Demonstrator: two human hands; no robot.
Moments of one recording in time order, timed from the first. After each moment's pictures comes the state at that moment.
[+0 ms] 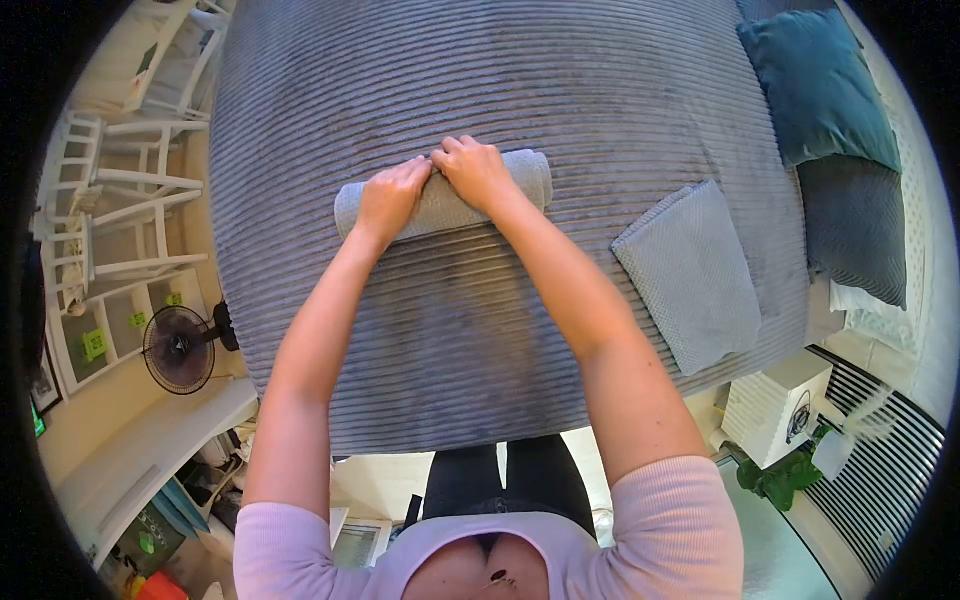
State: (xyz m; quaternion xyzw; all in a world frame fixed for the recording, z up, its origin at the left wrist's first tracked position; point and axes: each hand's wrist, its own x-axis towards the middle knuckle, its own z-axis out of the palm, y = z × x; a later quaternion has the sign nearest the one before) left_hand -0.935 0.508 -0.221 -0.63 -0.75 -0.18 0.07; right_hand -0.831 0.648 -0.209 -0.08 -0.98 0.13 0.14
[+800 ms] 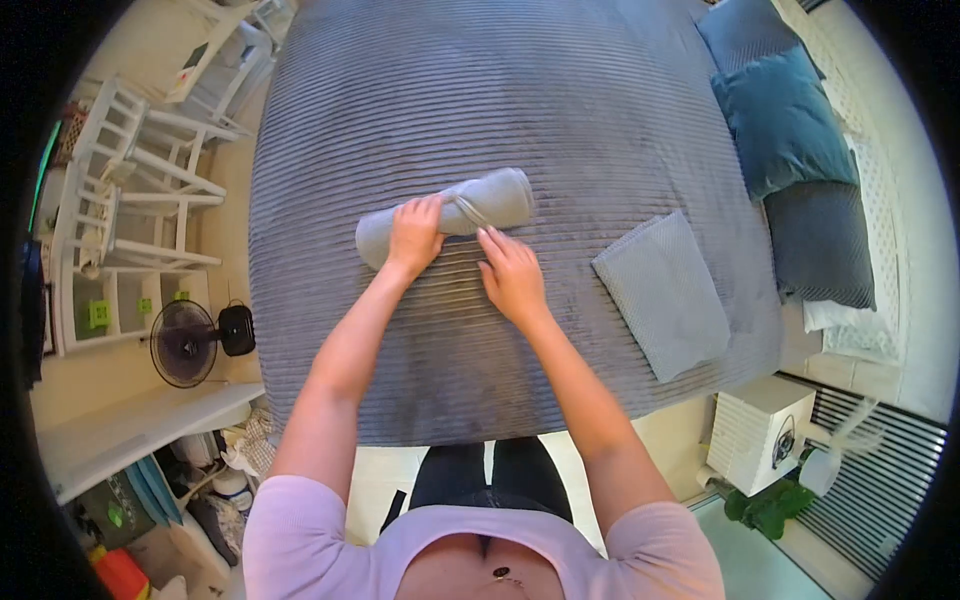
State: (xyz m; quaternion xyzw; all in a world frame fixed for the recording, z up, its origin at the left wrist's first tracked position) left_hand -0.885 0.474 -0.190 -0.54 -0.82 -0.16 0.11; right_hand -0.696 0.565 -0.142 -0.17 -0.93 0.24 0.23
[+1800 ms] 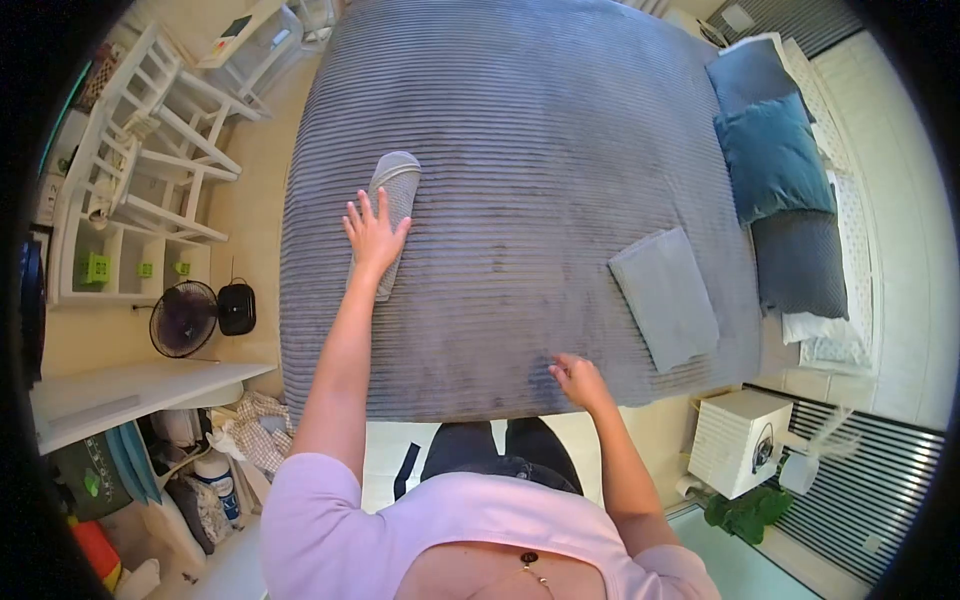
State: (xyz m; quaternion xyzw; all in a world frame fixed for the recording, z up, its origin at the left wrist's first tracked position) left_hand -0.933 0.337 -0.167 -0.30 -0.95 -0.12 0.07; right_hand -0.530 0.480 -0.104 -0.34 -0.85 0.39 -0.13
